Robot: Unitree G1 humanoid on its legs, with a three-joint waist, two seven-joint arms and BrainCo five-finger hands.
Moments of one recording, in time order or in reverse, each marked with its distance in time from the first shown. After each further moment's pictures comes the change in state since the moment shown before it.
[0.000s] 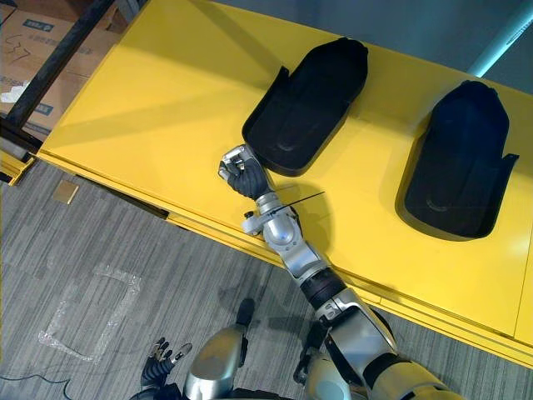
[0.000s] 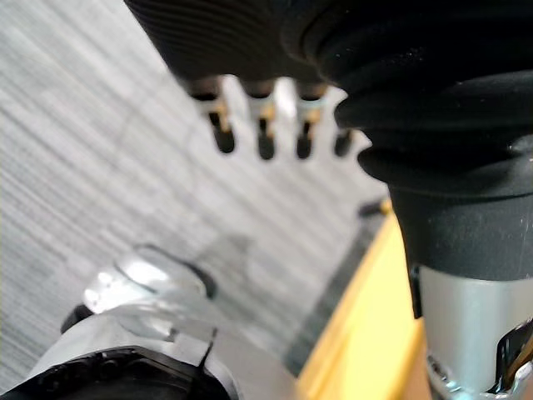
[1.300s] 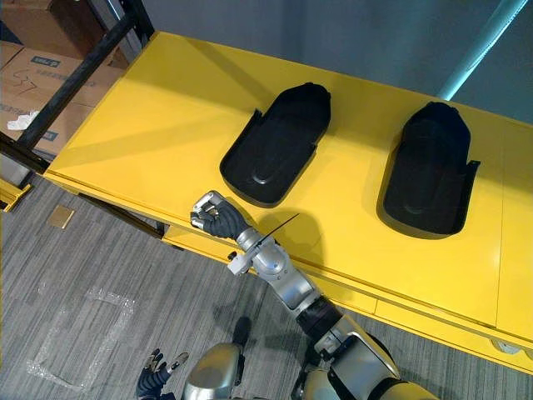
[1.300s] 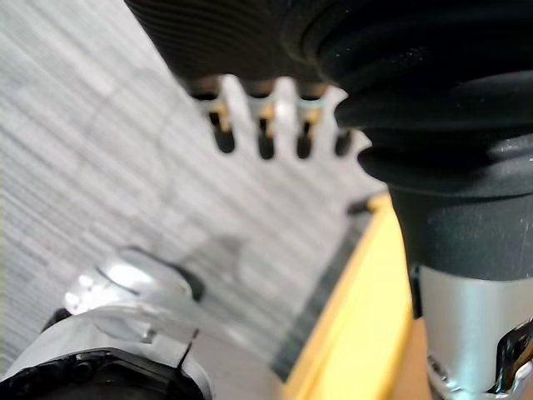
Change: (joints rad) left arm 0.008 -0.012 0.039 0.010 0.027 0.032 0.014; right arm 0.122 0.010 0.115 -0.135 0.156 0.157 0.226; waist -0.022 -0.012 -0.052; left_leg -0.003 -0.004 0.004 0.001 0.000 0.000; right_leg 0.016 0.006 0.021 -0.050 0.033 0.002
